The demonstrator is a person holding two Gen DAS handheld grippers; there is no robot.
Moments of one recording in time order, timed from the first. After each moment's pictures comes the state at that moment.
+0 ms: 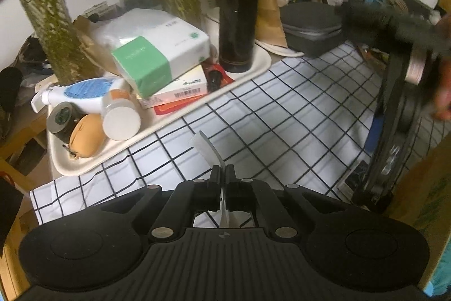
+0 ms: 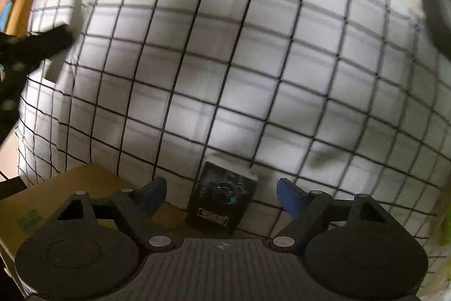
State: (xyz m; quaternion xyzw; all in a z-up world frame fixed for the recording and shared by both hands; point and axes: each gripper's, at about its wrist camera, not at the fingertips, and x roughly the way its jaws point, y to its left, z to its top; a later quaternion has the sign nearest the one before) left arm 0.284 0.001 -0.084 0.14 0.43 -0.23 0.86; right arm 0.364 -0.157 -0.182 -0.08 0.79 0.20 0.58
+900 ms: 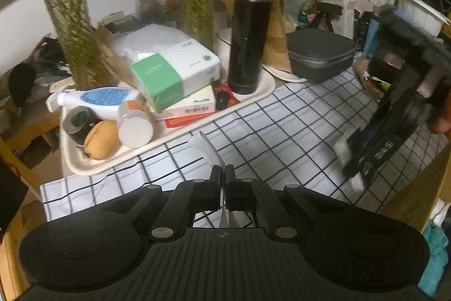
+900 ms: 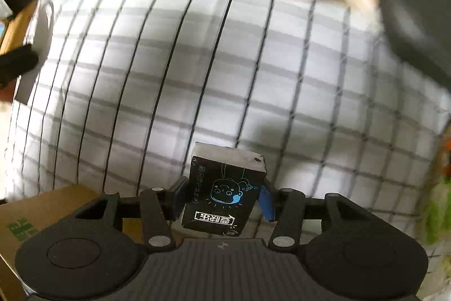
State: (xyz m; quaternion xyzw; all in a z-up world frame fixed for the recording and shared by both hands) left arm 0.270 0.011 -0.060 0.10 0.40 -0.21 0.89; right arm 0.340 -0.191 -0.130 -0.09 0.68 0.16 0.71
